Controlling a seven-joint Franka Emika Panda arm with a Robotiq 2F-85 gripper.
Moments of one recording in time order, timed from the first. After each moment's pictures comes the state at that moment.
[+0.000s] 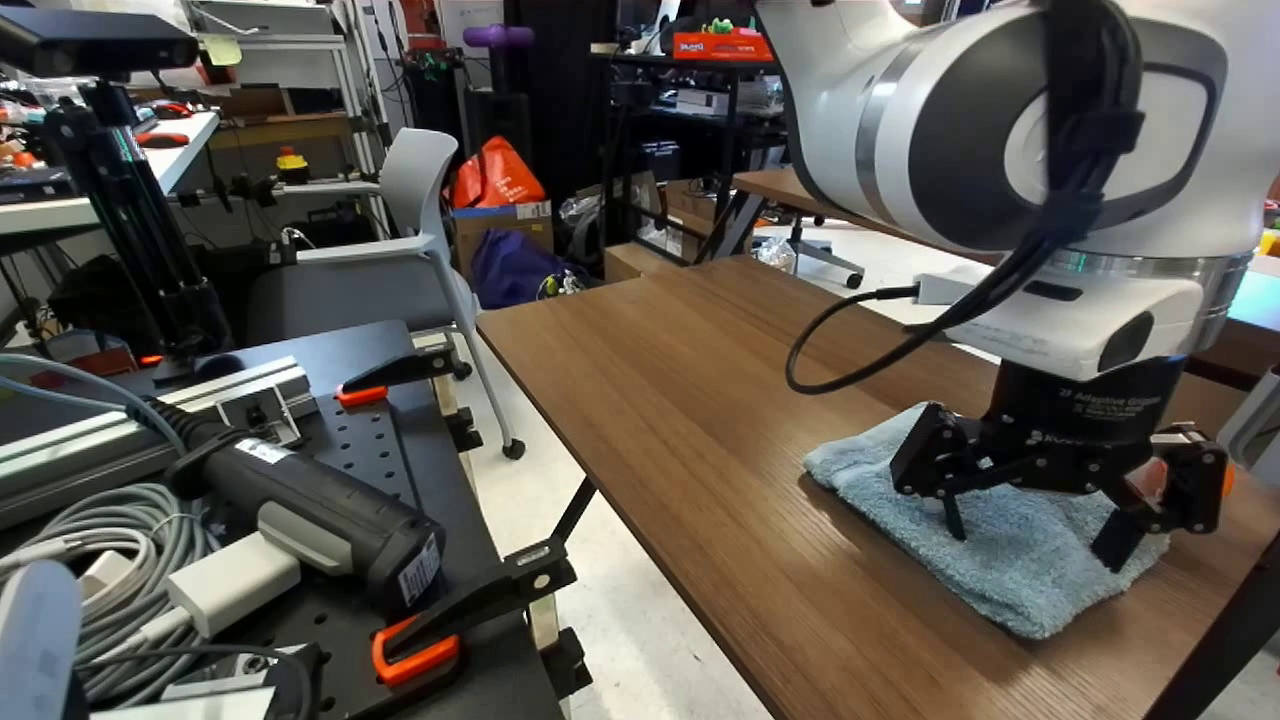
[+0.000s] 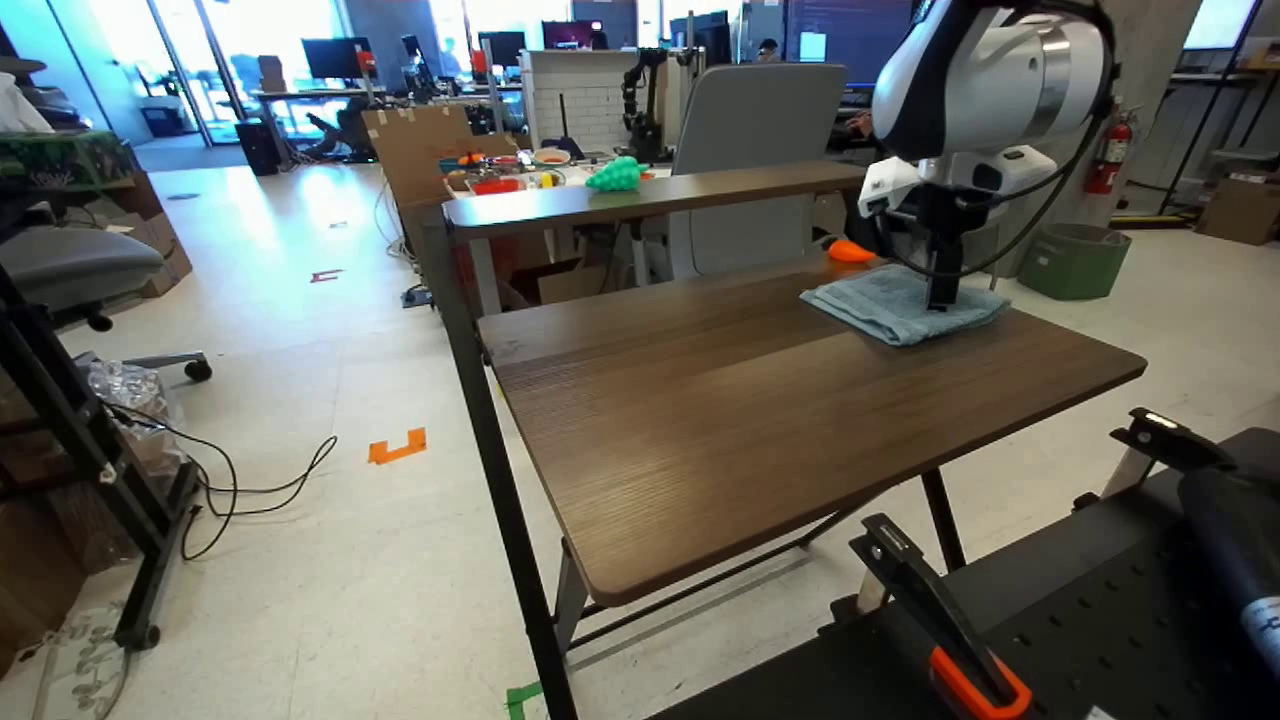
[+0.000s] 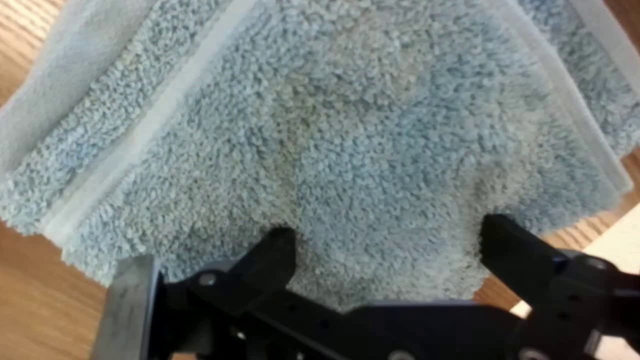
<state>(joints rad) -0.02 0.92 -0.32 -1.63 0.23 2.58 1.94</state>
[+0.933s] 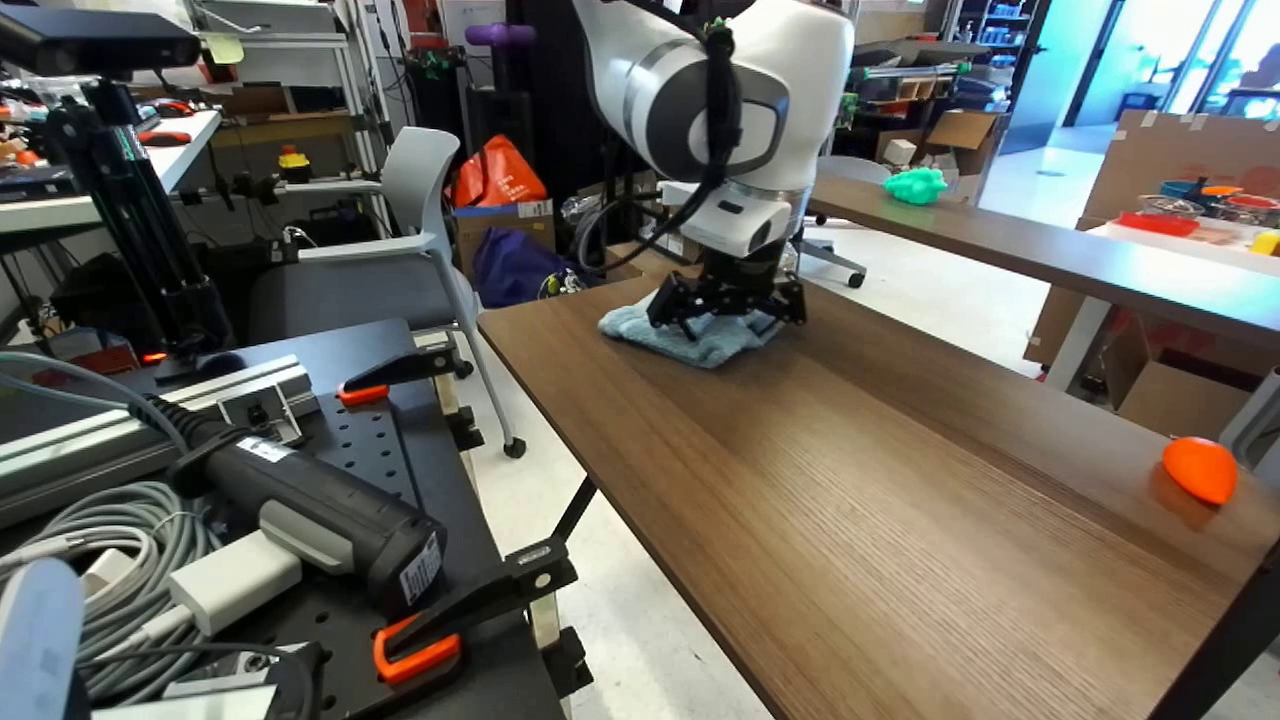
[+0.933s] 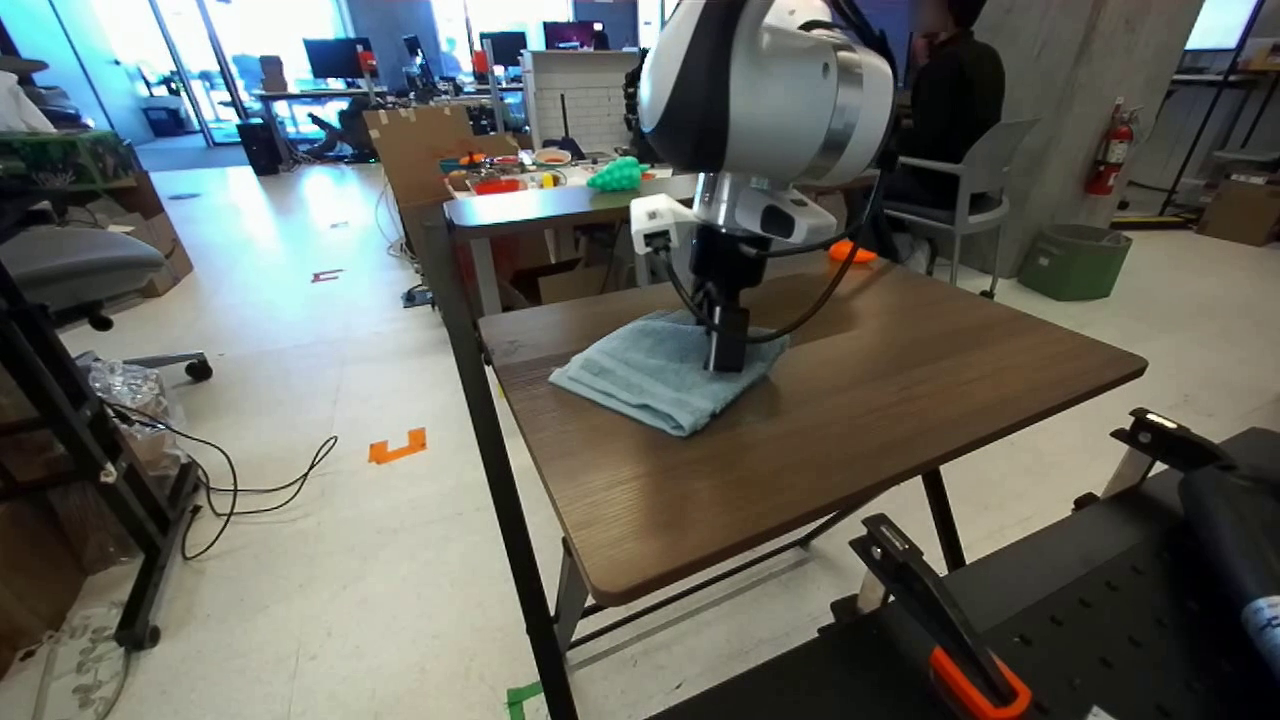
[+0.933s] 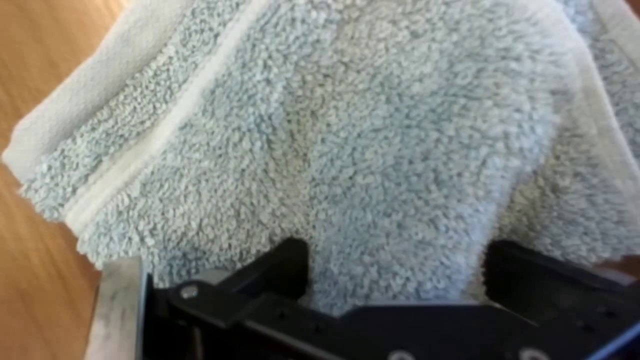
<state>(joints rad) 0.09 0.85 0.06 -1.75 0.24 2.61 1.79</state>
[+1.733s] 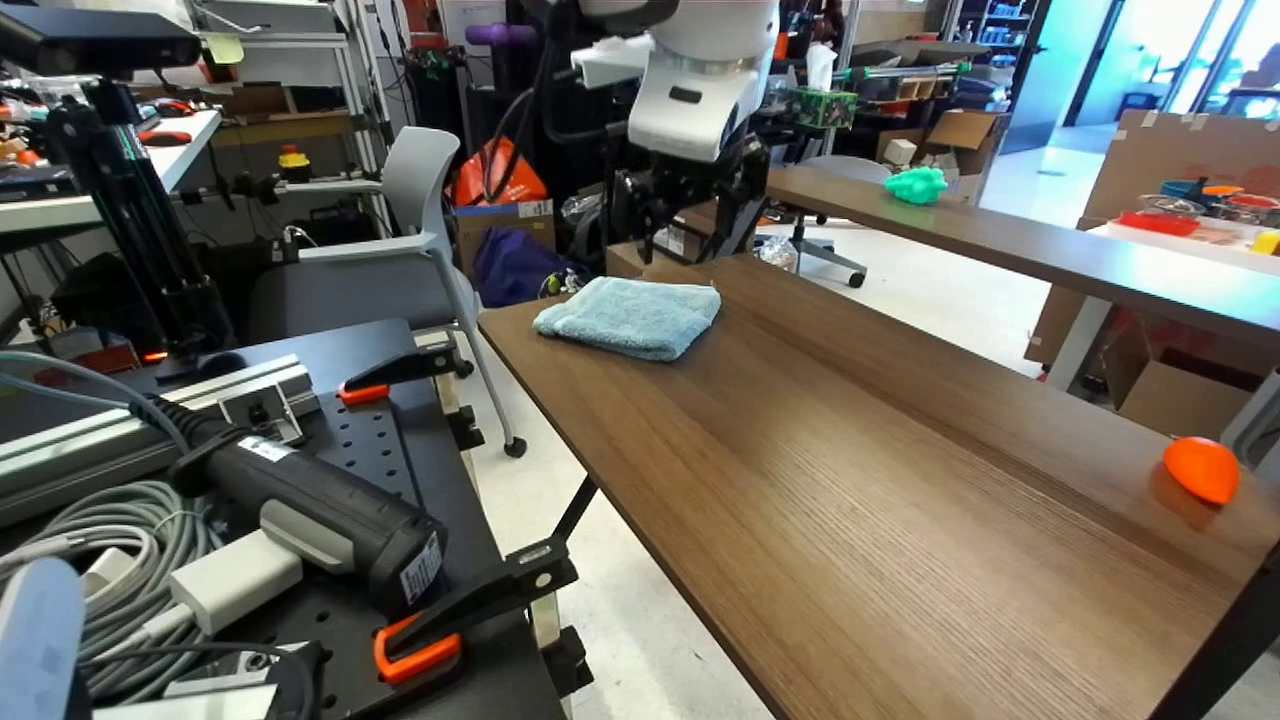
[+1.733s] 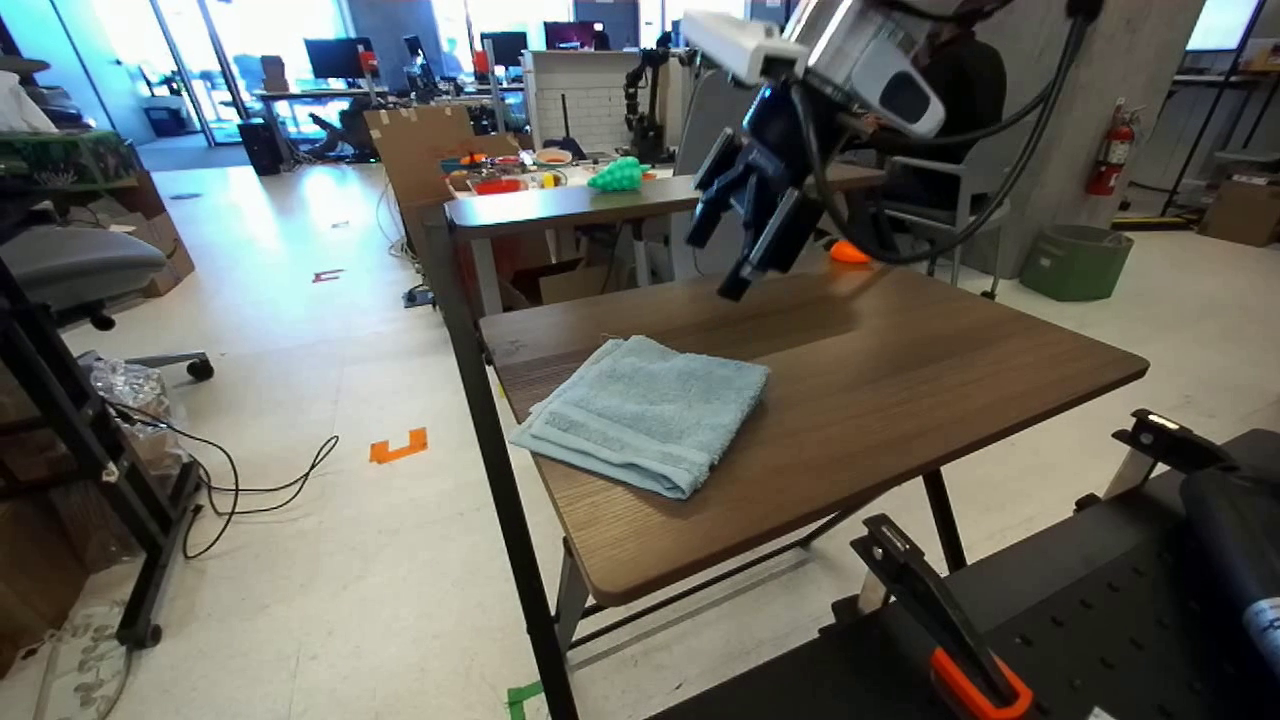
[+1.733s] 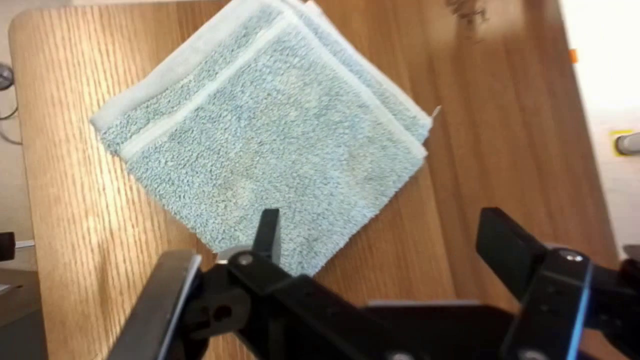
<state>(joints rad) -0.22 0.45 0.39 -2.18 0.75 2.80 1.04</state>
